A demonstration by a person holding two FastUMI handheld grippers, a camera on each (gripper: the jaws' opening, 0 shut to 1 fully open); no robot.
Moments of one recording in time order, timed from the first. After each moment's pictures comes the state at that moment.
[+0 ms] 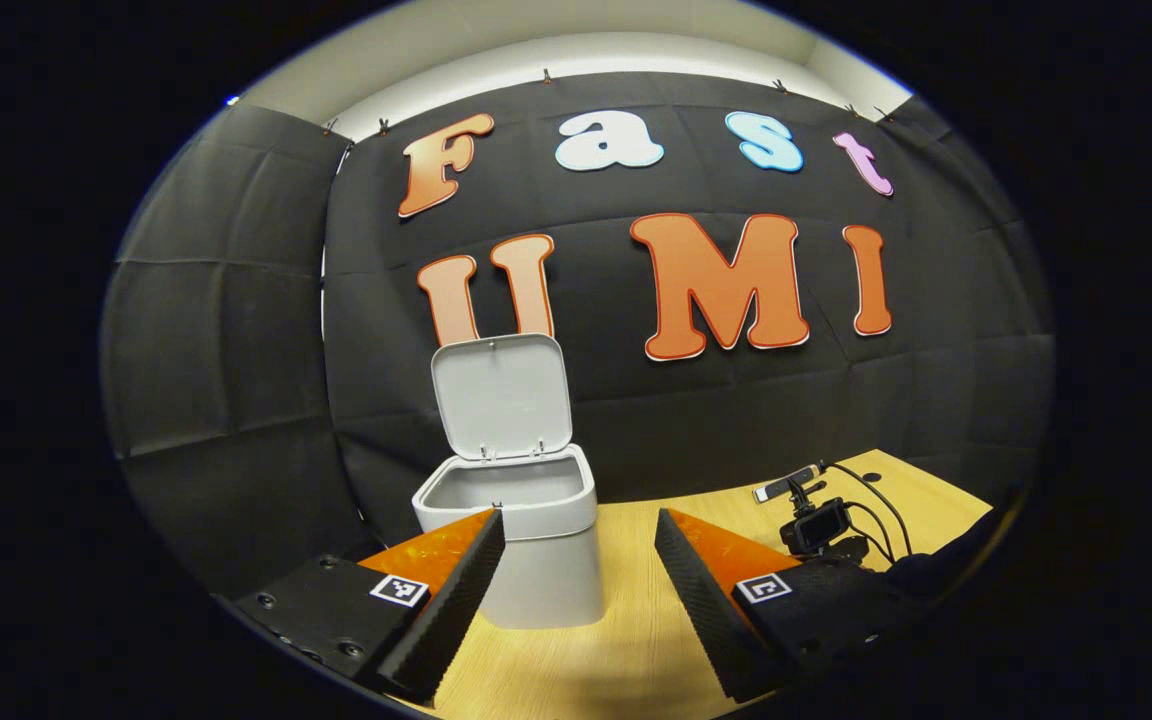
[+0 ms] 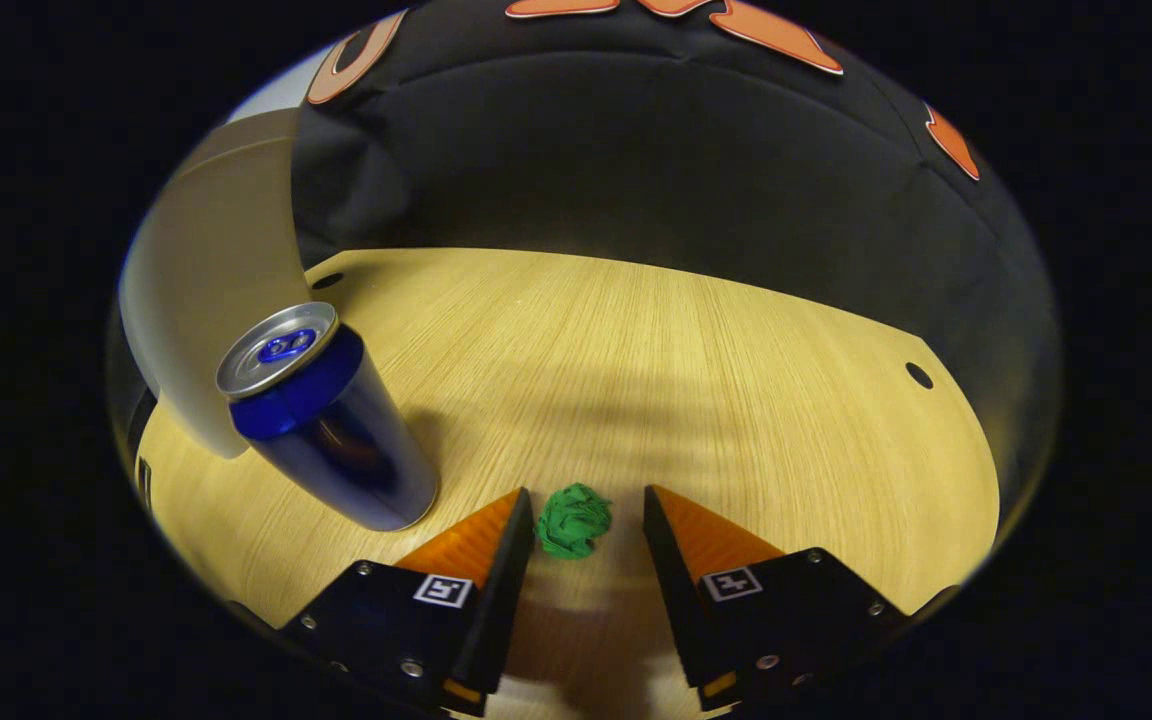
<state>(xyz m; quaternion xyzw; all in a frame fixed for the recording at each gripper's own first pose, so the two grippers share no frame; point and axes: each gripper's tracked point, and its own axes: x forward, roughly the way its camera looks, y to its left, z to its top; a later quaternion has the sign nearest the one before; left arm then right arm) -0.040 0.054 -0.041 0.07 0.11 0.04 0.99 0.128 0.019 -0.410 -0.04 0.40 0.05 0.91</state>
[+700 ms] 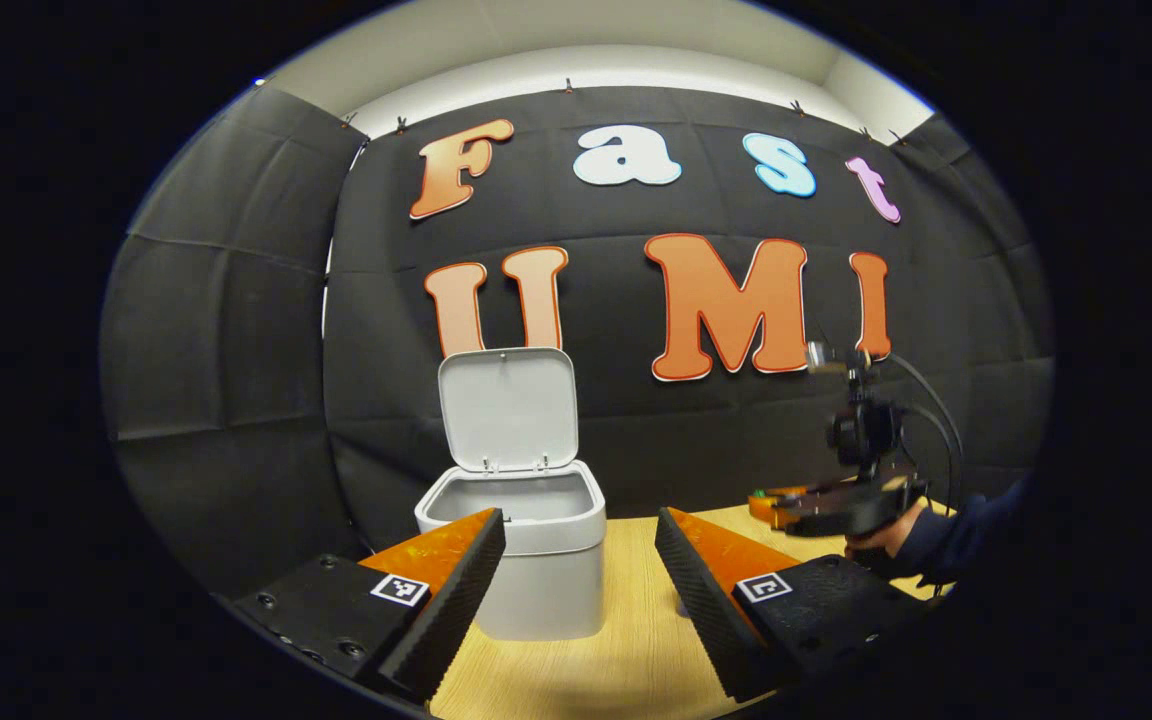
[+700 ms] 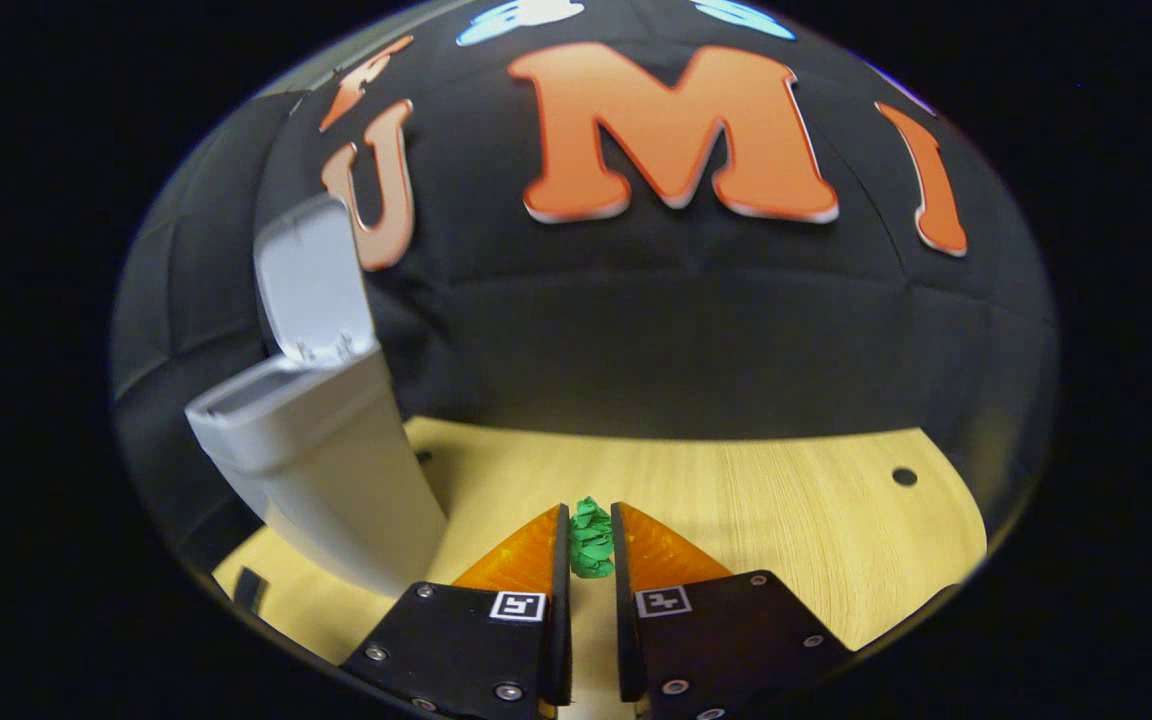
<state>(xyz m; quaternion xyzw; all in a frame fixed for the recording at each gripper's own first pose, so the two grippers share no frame) -0.036 0.084 -0.027 0.03 0.08 0.03 1.00 0.181 0.092 -0.143 0.05 0.19 0.11 0.97</state>
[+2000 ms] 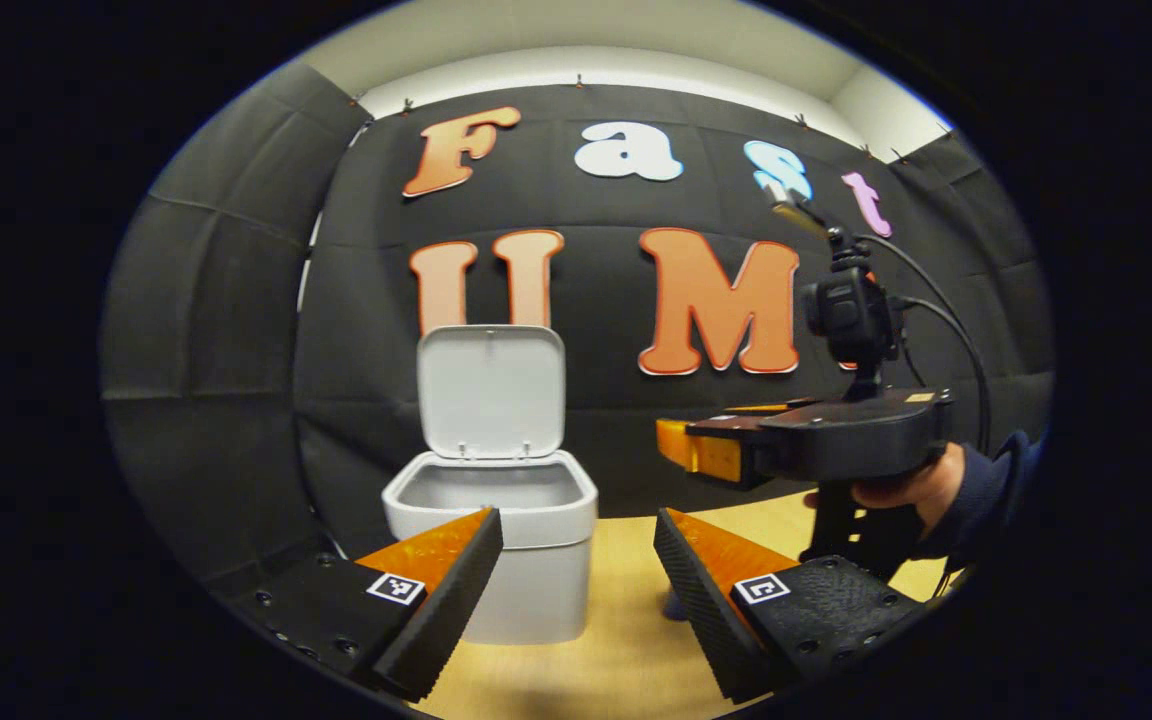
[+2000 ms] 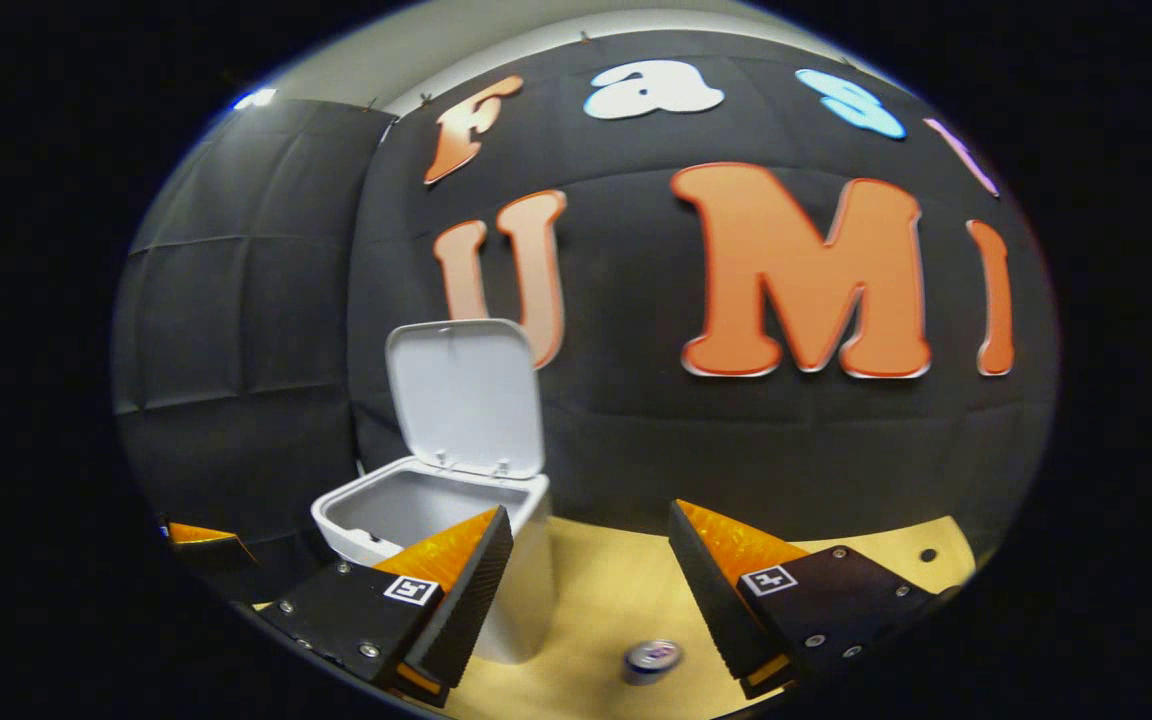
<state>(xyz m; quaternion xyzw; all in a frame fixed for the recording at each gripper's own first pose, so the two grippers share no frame) -0.010 0.064 -0.066 0.01 0.08 -0.03 1.00 0.164 0.101 -0.022 0.03 0.10 0.10 0.99</state>
